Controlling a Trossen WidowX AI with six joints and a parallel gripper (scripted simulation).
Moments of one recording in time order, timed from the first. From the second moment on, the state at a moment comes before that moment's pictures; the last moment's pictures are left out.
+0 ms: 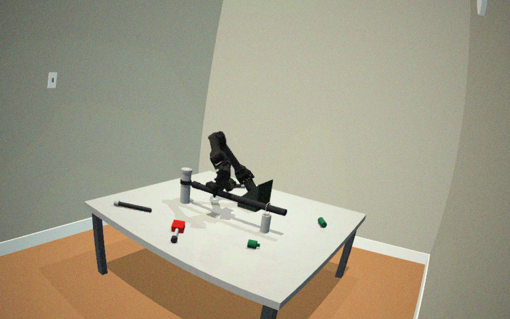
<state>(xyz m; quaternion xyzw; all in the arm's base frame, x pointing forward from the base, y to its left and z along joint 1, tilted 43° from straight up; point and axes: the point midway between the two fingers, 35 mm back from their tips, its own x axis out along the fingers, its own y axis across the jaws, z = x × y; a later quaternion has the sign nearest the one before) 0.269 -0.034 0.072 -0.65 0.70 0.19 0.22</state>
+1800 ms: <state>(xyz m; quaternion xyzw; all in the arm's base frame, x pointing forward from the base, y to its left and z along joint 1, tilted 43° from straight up) 0.268 -0.056 0.093 -0.65 0.71 0.19 0.22</state>
